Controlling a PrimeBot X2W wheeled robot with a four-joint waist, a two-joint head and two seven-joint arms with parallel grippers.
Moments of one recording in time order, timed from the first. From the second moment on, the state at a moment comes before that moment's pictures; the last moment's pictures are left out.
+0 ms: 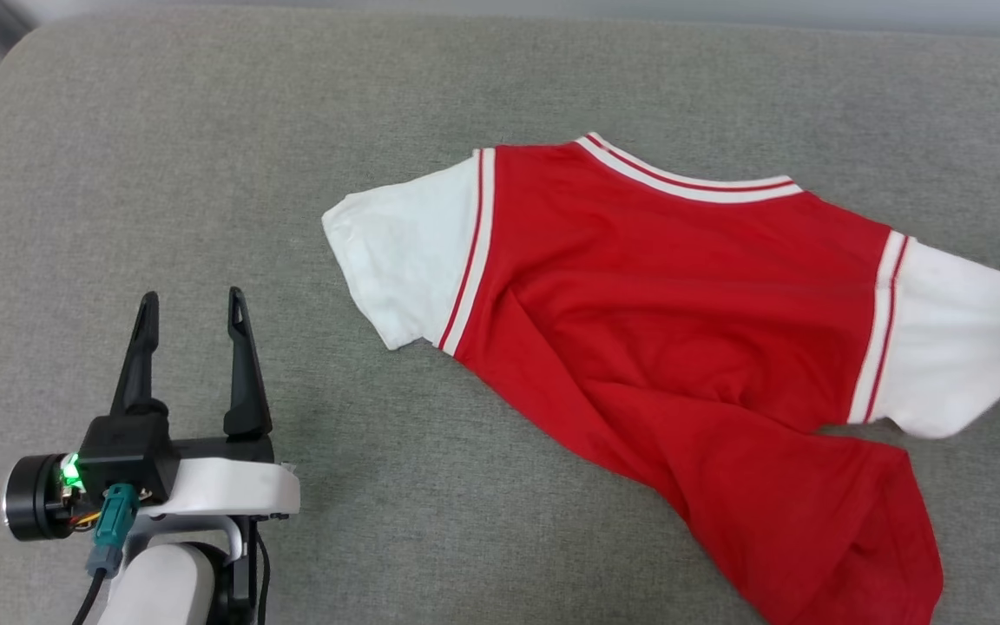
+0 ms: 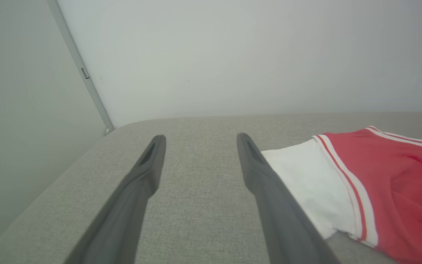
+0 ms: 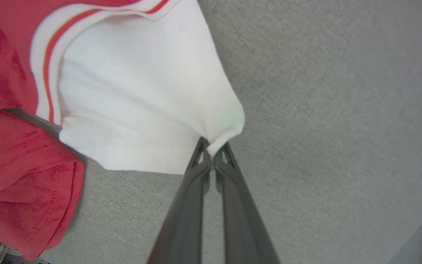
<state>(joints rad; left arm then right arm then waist) -0.16 0.28 -0.19 -0.01 -0.25 0.28 -0.26 -0.88 -1.06 0.93 0.22 1.00 0.13 0.73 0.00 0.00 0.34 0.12</state>
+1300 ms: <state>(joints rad) -0.02 0.26 -0.14 0.06 -0.21 0.22 -0.26 -0.62 -0.98 0.37 0.24 0.80 0.13 0.15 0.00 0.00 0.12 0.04</state>
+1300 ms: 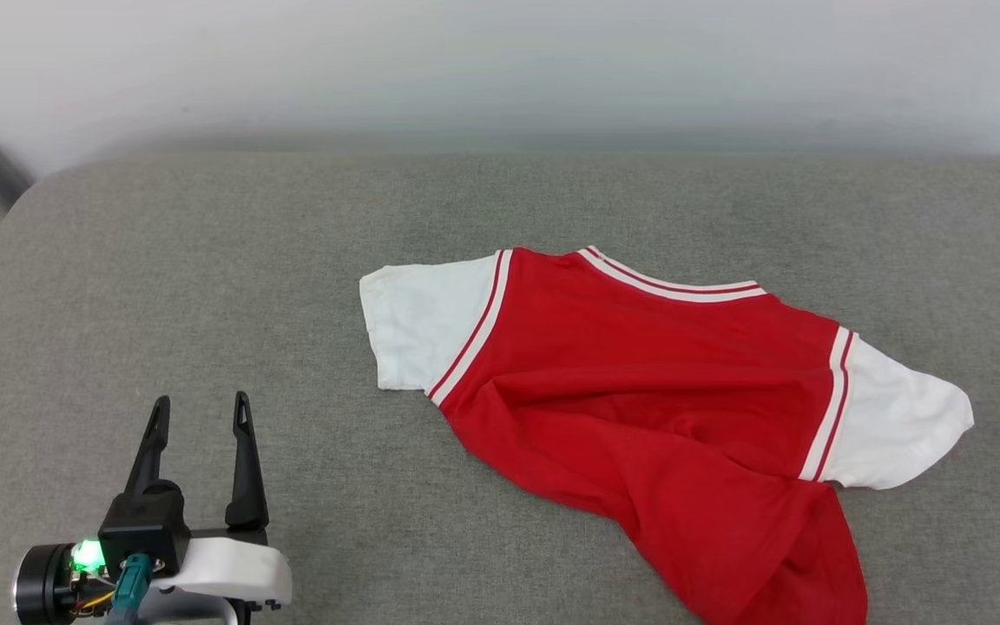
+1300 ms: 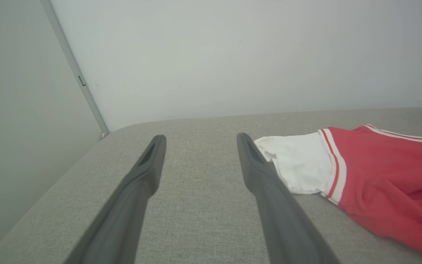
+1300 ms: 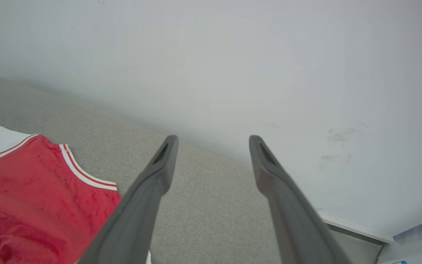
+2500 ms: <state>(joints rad) -0.15 0.21 -0.15 0.00 -0.17 0.17 -0.26 -0.55 -0.96 0.48 0.27 0.94 0.13 0.99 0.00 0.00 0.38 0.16</state>
